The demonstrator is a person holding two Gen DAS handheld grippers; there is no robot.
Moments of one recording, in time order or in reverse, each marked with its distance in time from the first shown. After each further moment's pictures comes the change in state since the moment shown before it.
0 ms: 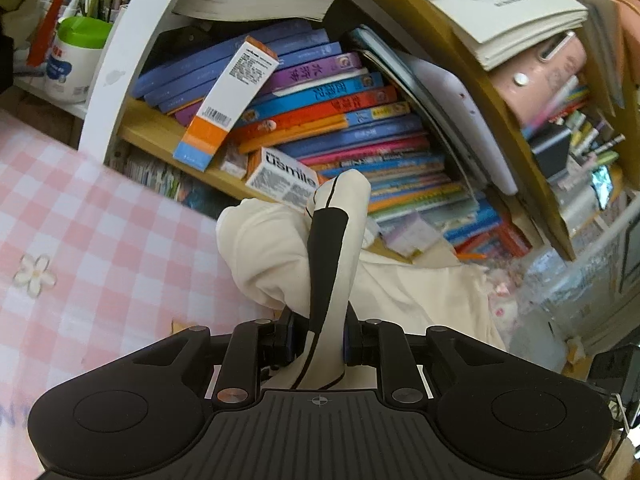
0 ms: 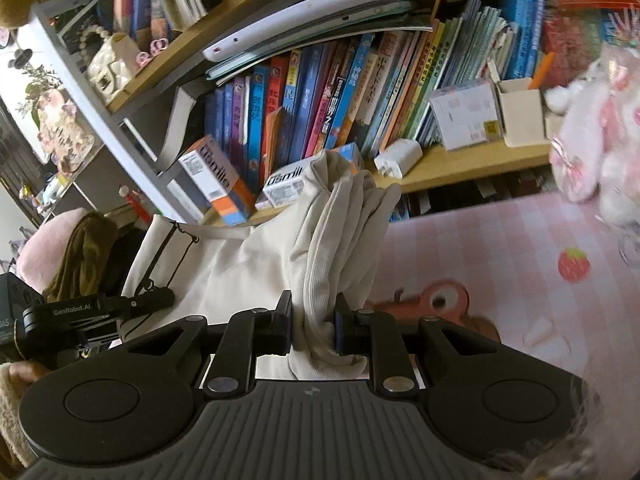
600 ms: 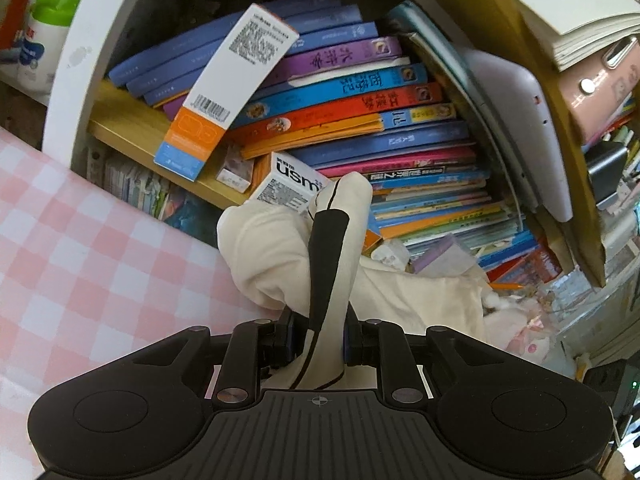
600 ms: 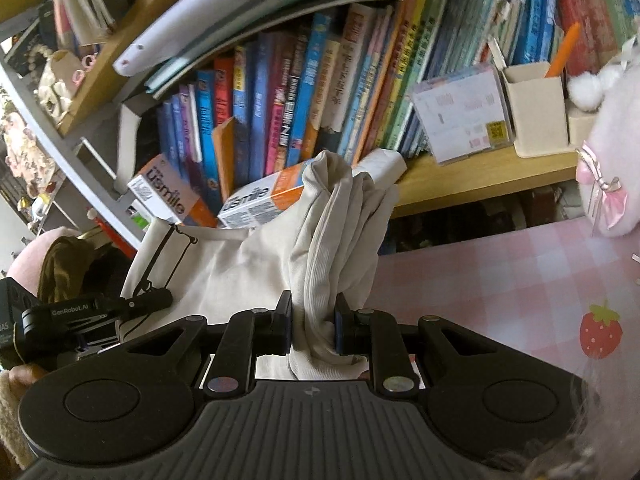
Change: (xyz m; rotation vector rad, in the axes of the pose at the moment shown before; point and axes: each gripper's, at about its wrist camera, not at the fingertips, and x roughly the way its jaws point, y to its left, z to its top) left arm 0.078 0.016 0.019 -0.029 -0.004 0.003; right arm 0.075 -0.059 0.029 0.041 0.007 0.035
